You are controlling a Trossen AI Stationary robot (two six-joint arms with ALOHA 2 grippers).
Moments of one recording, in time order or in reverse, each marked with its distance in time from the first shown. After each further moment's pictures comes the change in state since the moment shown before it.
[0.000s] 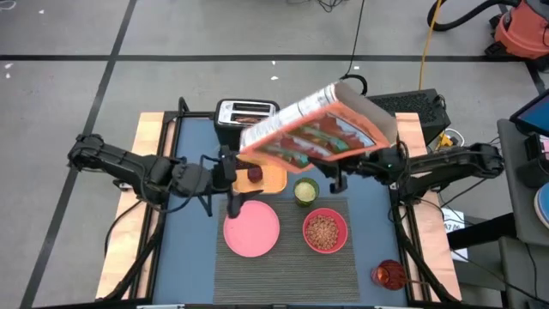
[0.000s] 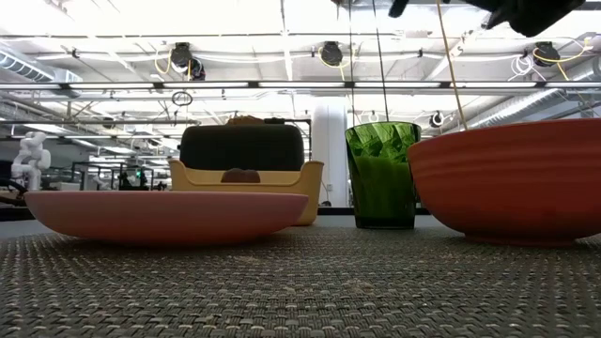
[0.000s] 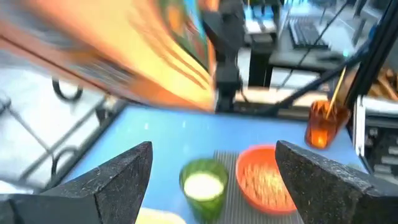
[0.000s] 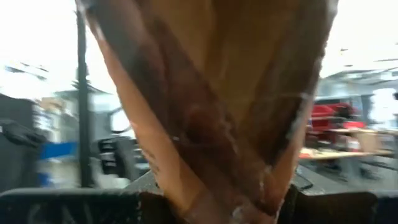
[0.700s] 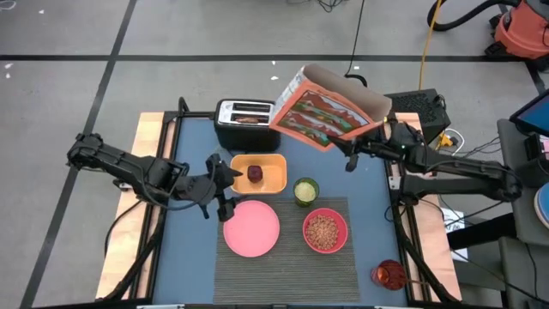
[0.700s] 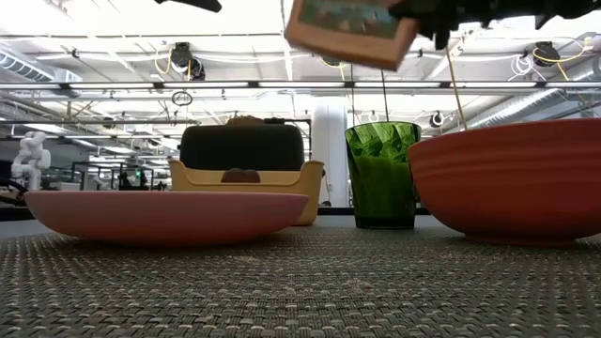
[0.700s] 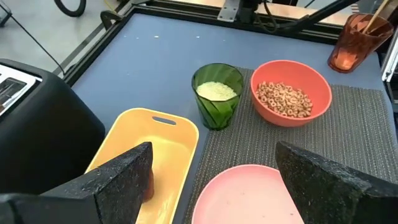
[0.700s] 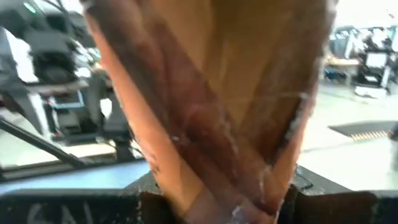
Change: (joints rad) left arm -0.034 -0.011 0.000 -0.378 0.003 -0.261; right arm -0.284 -0.384 0.000 -0.768 0.000 -0.066
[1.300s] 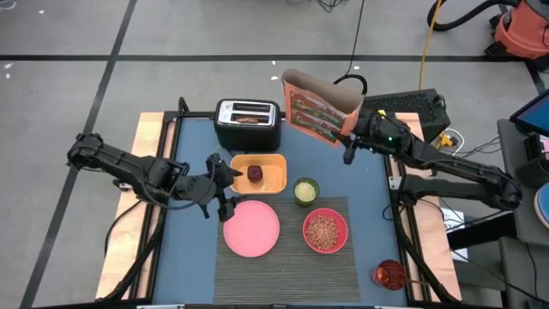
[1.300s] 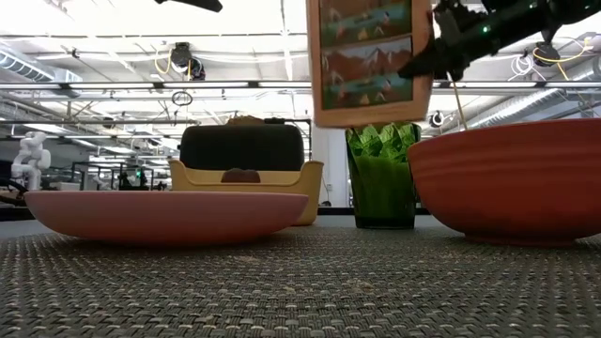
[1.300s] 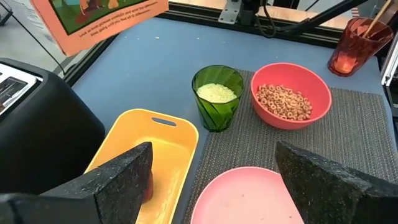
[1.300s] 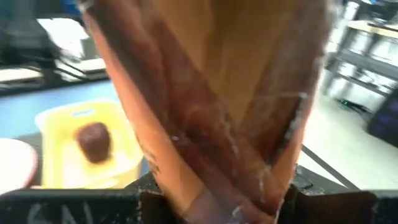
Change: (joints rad) left arm 0.000 0.000 0.000 0.005 -0.003 -0.012; right arm -0.170 0.008 0.000 -0.307 0.051 -0.064
